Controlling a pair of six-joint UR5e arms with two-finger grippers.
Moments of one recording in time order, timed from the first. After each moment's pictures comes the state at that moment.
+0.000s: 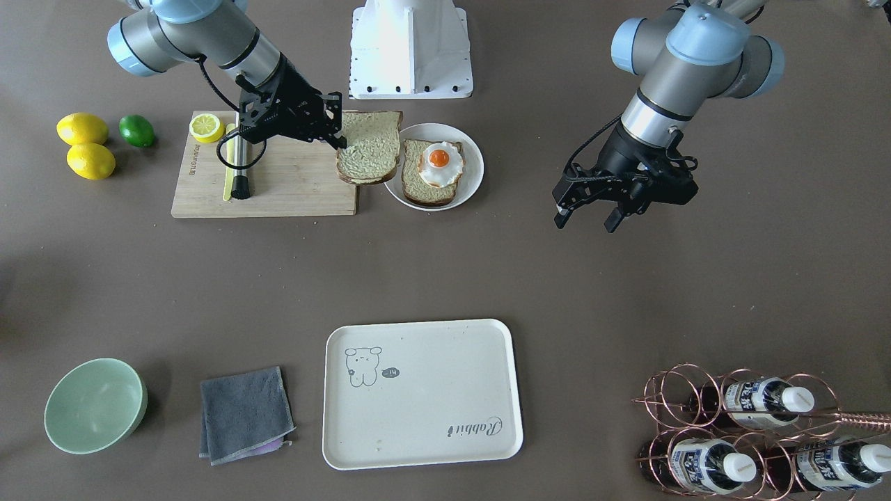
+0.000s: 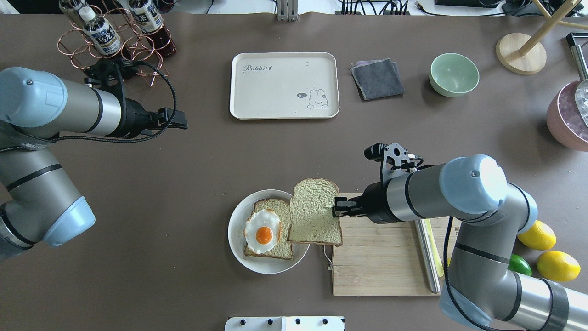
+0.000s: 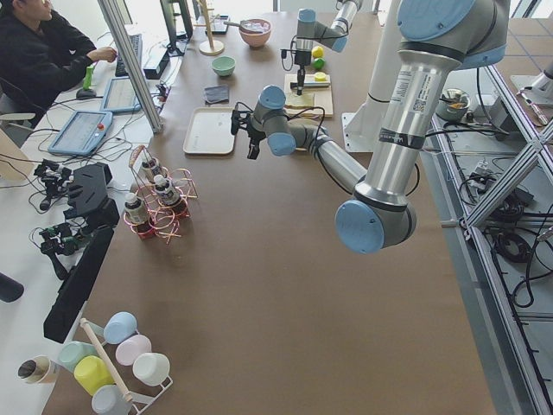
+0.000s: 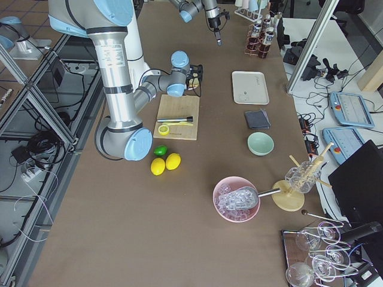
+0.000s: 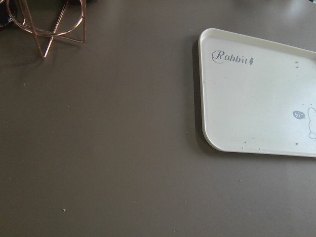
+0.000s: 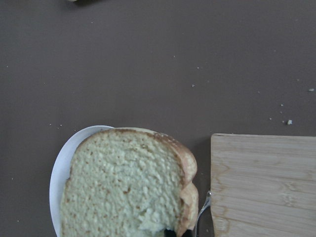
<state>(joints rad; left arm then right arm) -0.75 -1.87 -1.84 -2.08 -1.89 -1.25 0.43 -1.26 1.93 -0.99 1.90 1.40</state>
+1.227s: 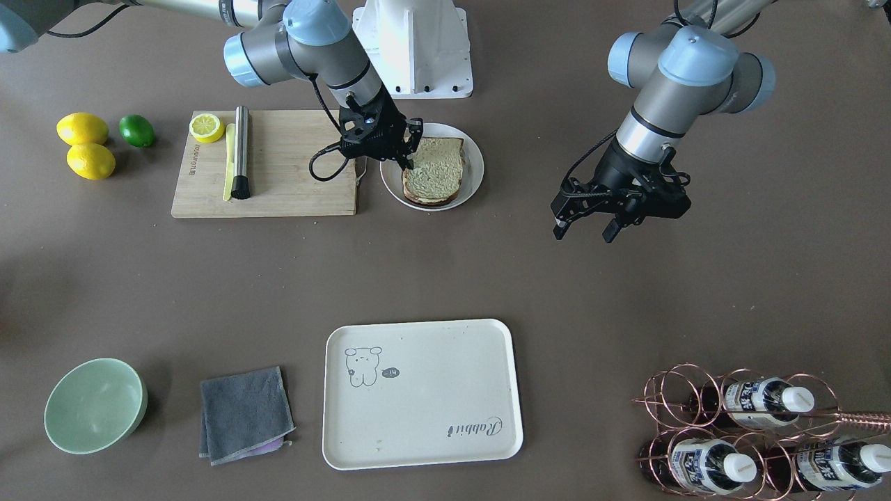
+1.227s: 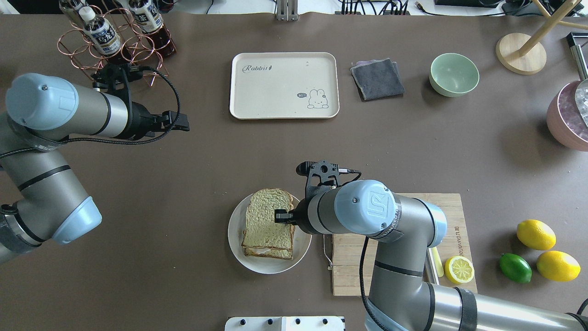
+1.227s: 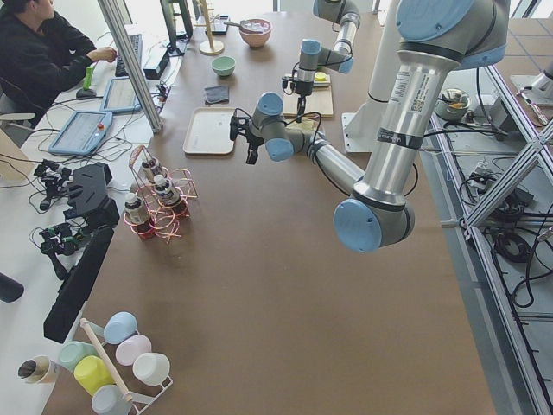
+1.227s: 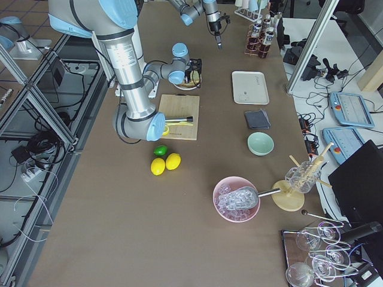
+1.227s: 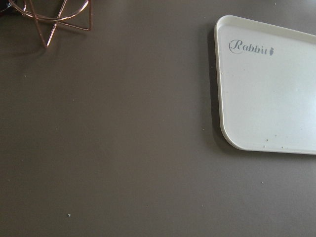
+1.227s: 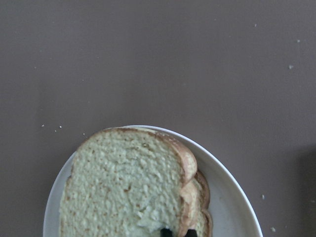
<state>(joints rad) -0.74 -1.88 -1.78 -2.12 -1.88 -1.25 0.32 -1.04 1.73 -1.11 1.74 1.40</state>
